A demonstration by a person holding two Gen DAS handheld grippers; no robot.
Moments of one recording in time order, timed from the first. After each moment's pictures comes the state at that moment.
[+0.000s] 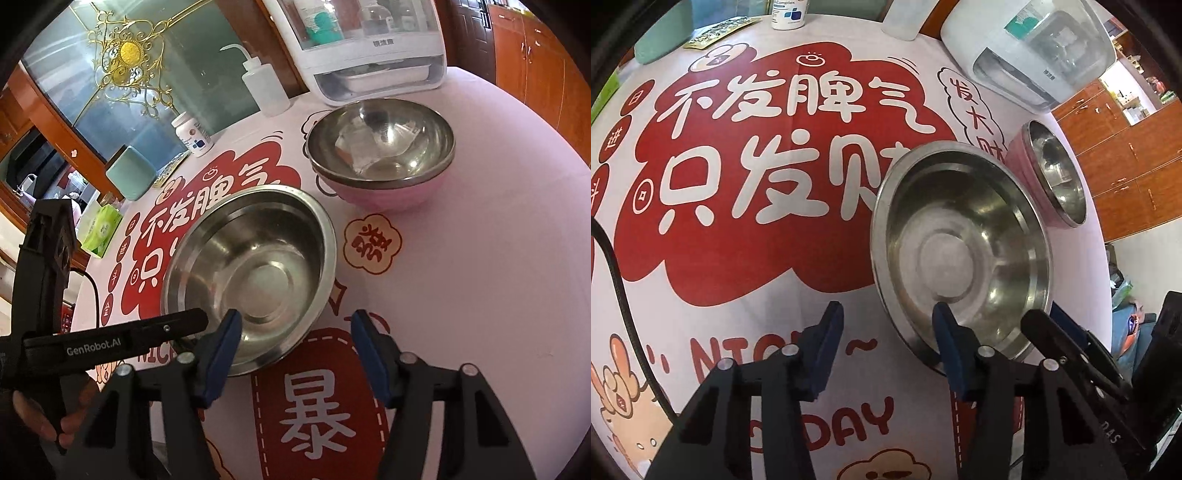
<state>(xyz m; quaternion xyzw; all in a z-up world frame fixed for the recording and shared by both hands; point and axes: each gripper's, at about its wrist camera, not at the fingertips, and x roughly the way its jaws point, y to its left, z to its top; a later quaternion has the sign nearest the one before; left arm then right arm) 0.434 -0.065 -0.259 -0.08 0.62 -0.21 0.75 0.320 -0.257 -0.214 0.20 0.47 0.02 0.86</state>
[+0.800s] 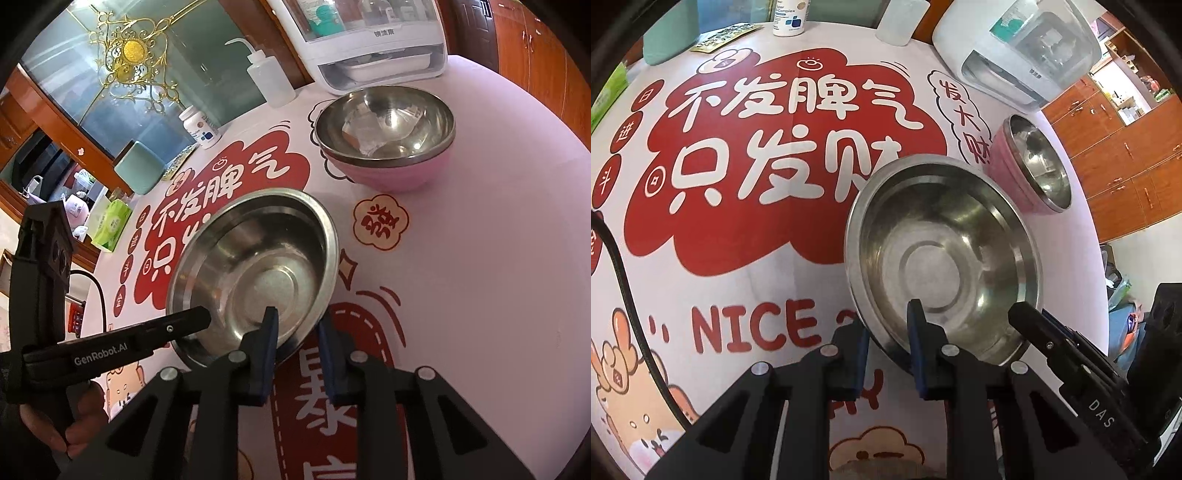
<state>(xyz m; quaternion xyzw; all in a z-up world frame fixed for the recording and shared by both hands) 0.408 -0.062 -0.244 -0.08 0.61 -0.21 0.76 0.305 -0.253 -0.208 0.22 0.48 0.03 0.85</state>
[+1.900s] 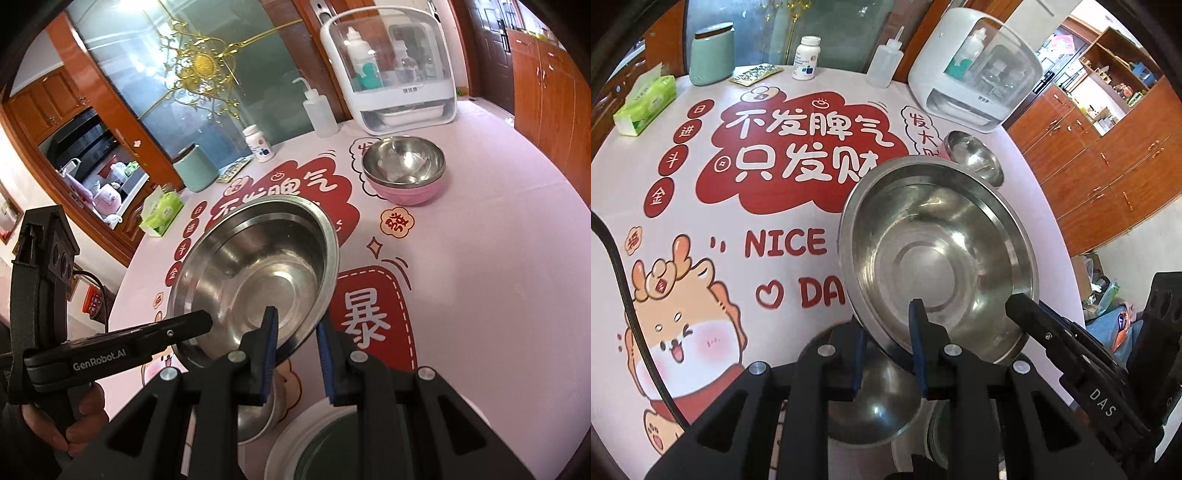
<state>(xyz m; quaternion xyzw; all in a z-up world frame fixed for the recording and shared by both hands) 0.292 -0.009 -0.163 -0.09 0.55 -0.22 0.80 0.205 -0.218 -0.130 0.18 0.43 0.07 0.88</state>
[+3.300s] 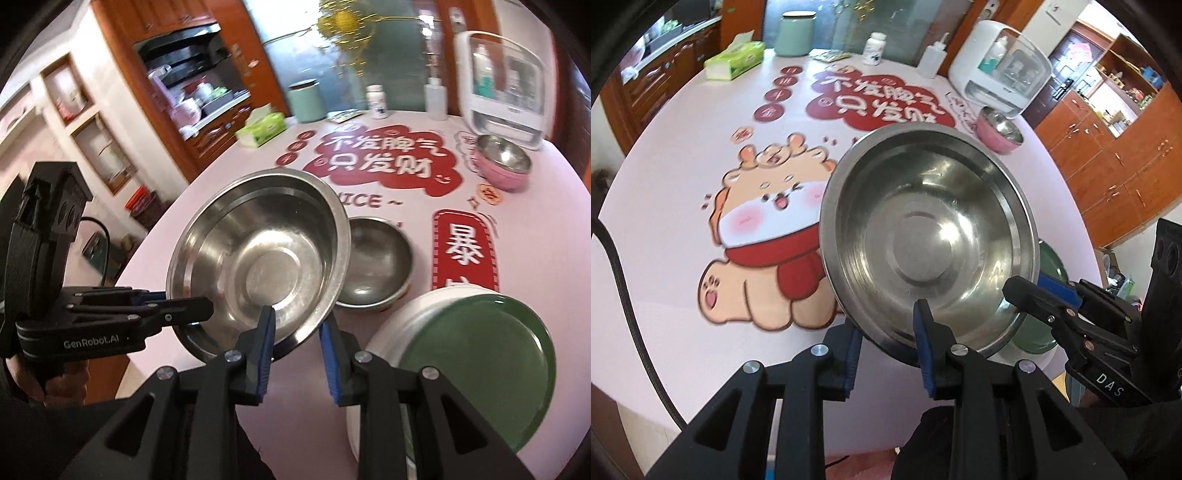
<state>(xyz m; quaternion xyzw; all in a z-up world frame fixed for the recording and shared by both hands) 0.129 0.112 -0.172 -0.09 0.55 -0.16 0.81 0.096 -0.098 -0.136 0.04 0.45 0.22 0.86</state>
